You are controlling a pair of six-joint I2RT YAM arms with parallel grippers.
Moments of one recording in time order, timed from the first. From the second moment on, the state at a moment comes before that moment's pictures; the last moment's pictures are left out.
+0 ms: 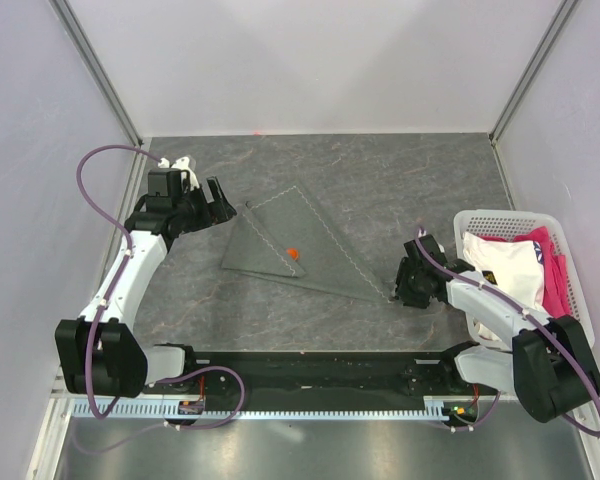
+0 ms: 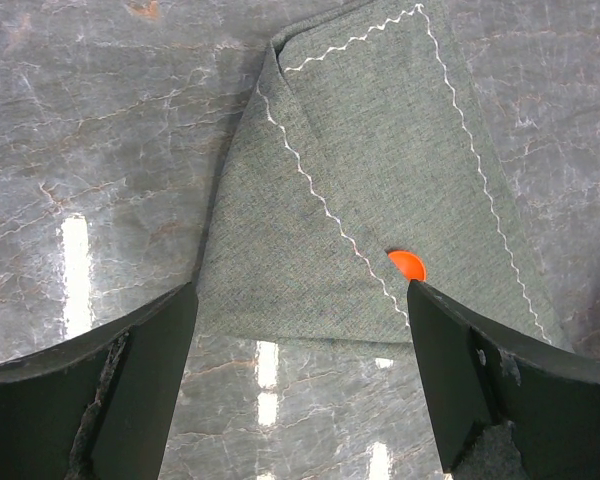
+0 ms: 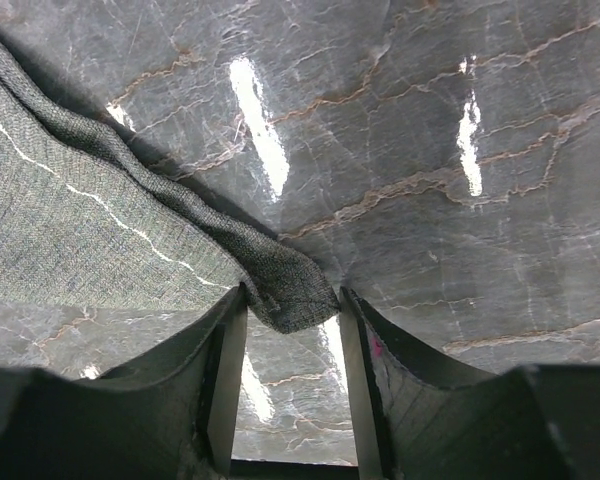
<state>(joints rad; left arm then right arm) -0.06 1.26 1.03 -0.48 0.21 -0.35 0.36 1.18 0.55 -0.53 0.02 0.70</state>
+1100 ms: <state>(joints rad) -0.06 1.28 1.03 -0.48 0.25 -0.35 0.36 1.20 0.73 -0.61 0.05 0.60</state>
